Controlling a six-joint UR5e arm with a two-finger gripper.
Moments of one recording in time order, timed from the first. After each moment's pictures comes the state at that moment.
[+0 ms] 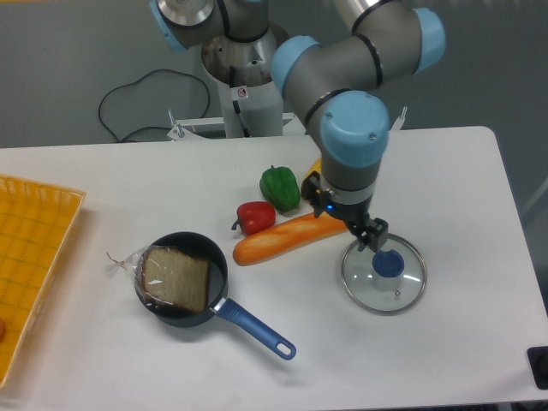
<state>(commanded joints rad) 2.60 -1.94 -1.45 -1.35 1.62 1.33</state>
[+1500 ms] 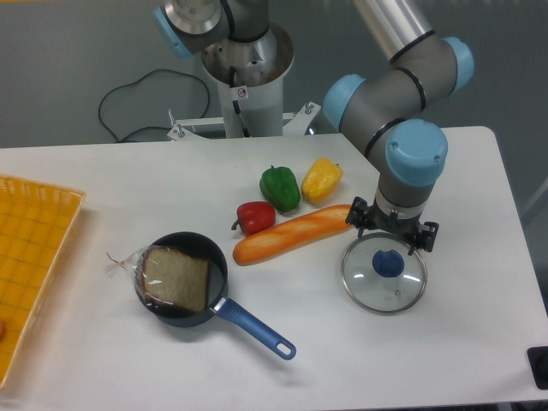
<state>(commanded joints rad) 2.67 -2.04 -1.52 -1.15 1.60 0.92</state>
